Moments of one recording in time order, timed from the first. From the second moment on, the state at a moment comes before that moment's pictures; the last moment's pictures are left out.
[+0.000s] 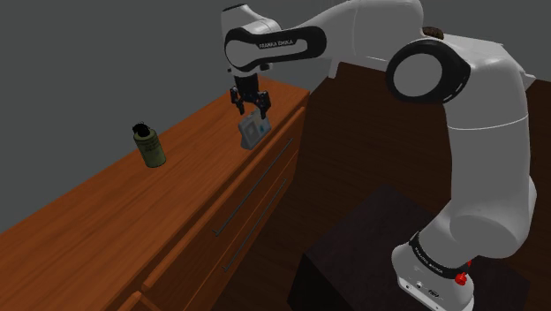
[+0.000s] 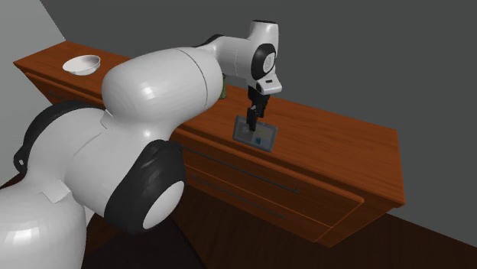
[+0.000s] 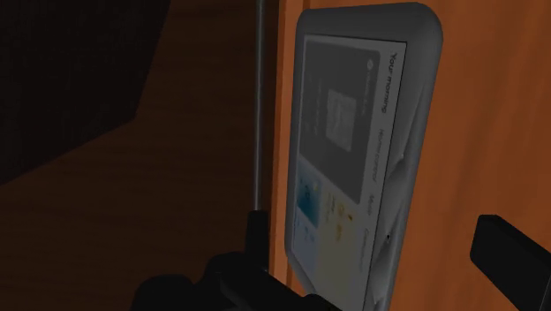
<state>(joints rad) 0.05 0.62 0.27 -1.24 -0.24 1.71 1.50</state>
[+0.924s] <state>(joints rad) 0.05 0.63 0.27 -1.27 -0.24 1.75 1.50</state>
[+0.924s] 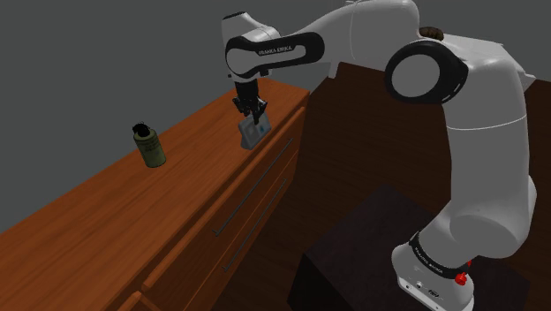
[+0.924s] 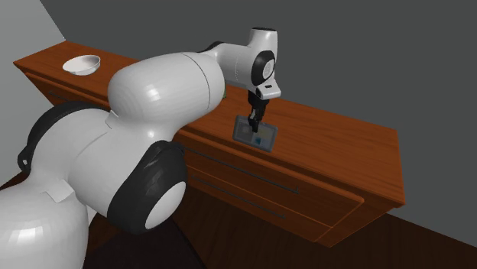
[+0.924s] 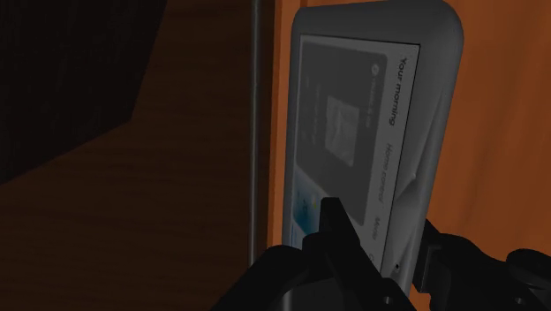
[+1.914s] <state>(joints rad) 0.07 0.62 0.27 -1.11 -0.23 1.59 1.48</state>
